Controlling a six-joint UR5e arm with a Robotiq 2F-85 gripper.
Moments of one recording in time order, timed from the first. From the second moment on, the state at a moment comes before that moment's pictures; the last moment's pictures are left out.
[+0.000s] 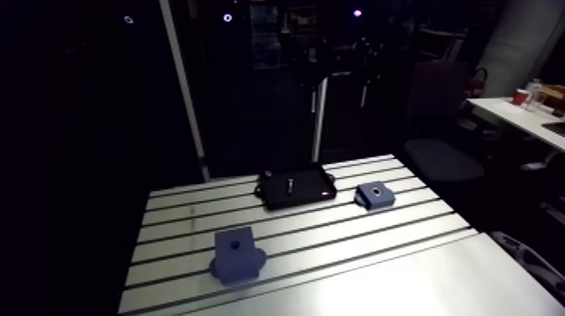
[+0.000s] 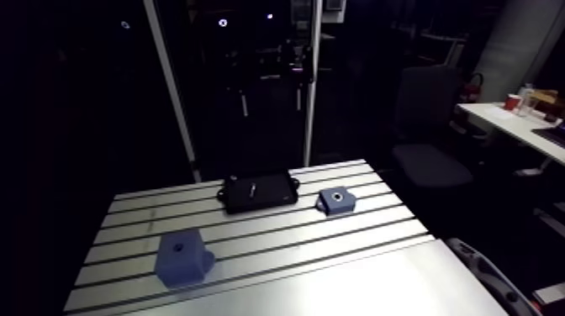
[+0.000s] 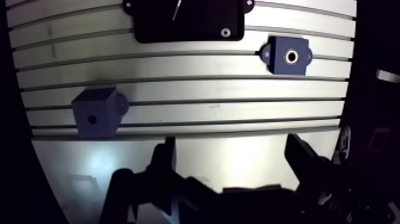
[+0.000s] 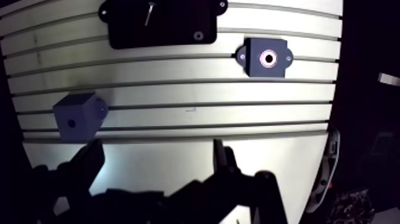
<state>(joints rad) -0.27 -1.42 1.52 -1.62 -1.62 -1.83</state>
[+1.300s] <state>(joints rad) -0.17 -1.49 1.42 -1.53 -1.59 -1.74</state>
